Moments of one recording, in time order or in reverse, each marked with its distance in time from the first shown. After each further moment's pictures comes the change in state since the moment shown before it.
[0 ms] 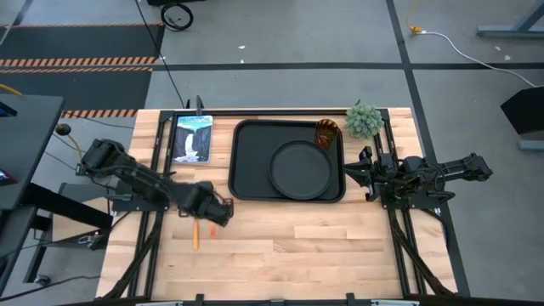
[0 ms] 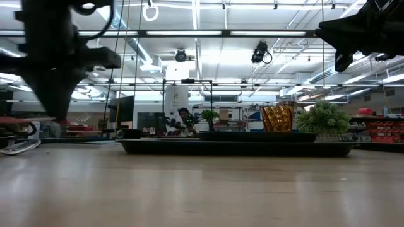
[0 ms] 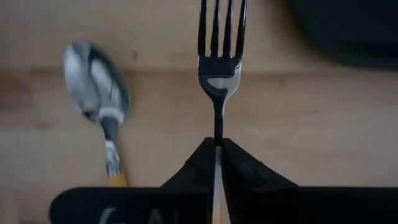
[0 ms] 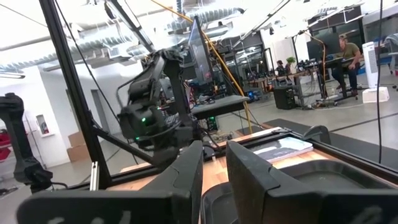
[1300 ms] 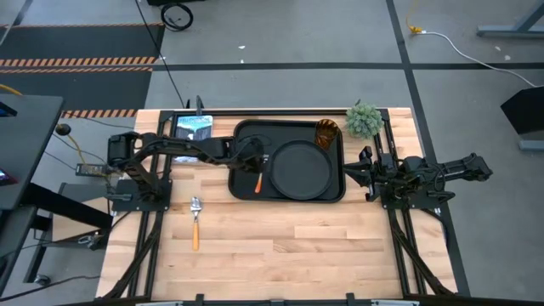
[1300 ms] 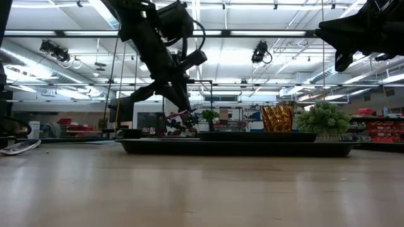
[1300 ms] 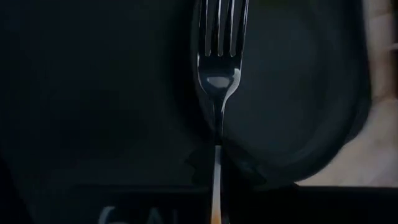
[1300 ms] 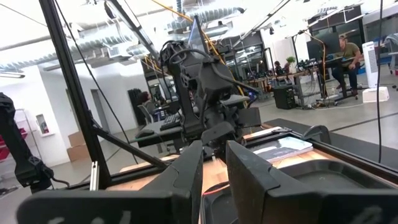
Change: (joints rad) left arm 0.559 0.197 0.184 0.543 0.124 0.862; right arm 0.000 0.000 0.000 0.000 0.000 0.000
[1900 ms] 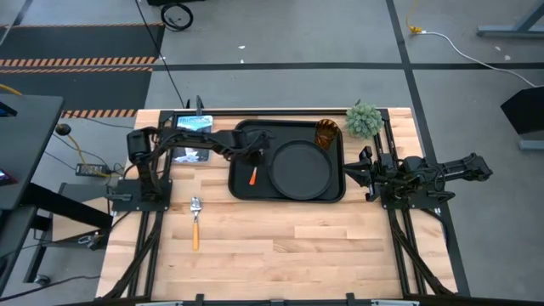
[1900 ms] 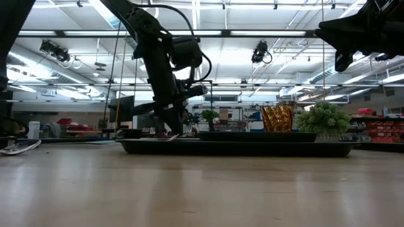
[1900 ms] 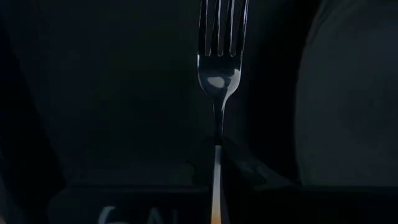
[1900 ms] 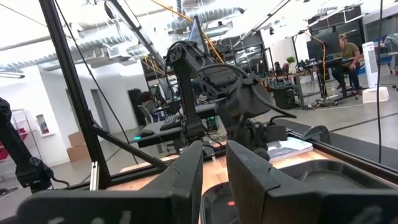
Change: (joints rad) left arm 0.102 0.174 0.091 -0.118 -0.025 0.089; right arm 0.000 0.000 0.000 0.000 0.000 0.000
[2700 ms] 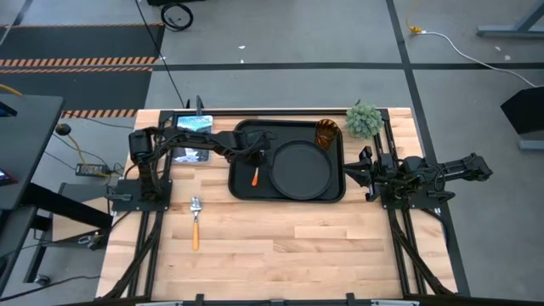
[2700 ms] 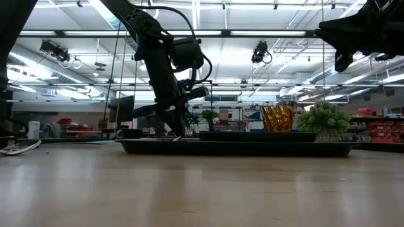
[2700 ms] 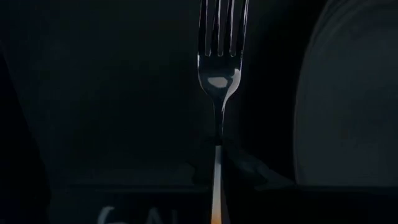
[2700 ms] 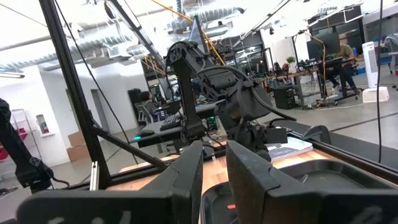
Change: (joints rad) left arm -0.001 0.016 0.000 0.021 0.007 -0.056; right arm 0.000 0.000 0.000 0.000 0.000 0.000
